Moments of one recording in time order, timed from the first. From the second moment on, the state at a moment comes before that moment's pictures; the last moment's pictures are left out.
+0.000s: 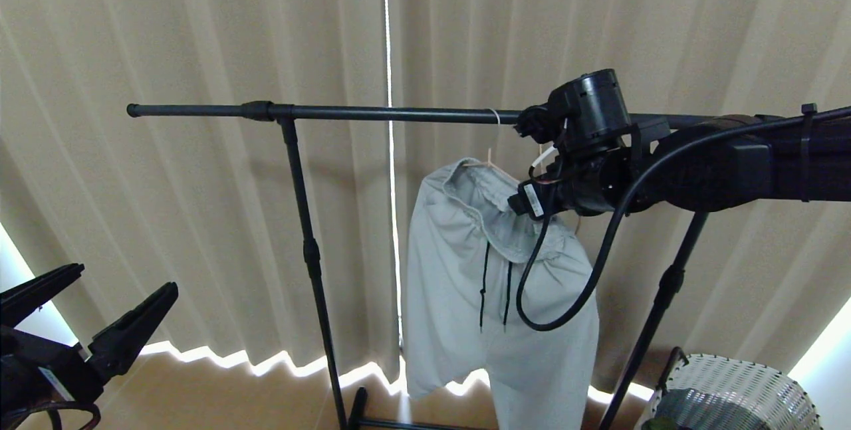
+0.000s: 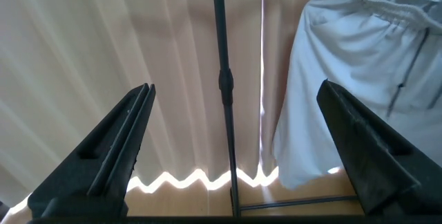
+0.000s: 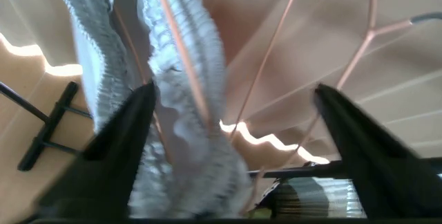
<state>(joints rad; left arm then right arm) -0.17 0.96 -0.17 -0.74 0.03 0.12 0.53 1.97 -1.55 0.22 -0.48 0.00</state>
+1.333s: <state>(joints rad) -0.13 0.91 -0.16 -0.74 0.03 0.16 0.52 1.28 -0.67 -0.18 -0.40 0.07</state>
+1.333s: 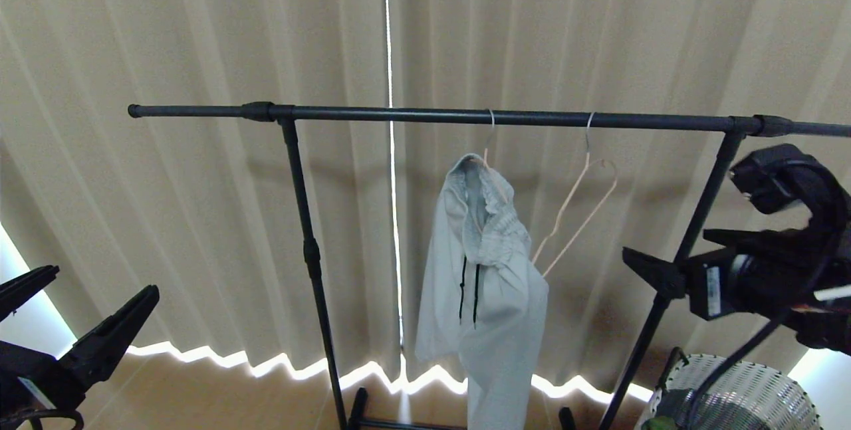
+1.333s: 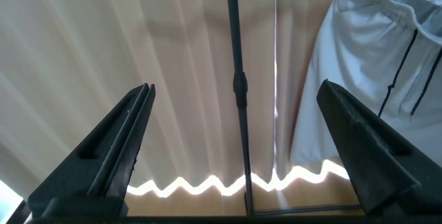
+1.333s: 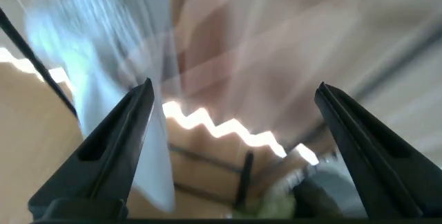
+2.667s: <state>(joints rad) -0.14 1.29 -0.22 -0.78 0.03 0.11 0.49 1.12 -0.21 -0.45 -0.25 0.00</state>
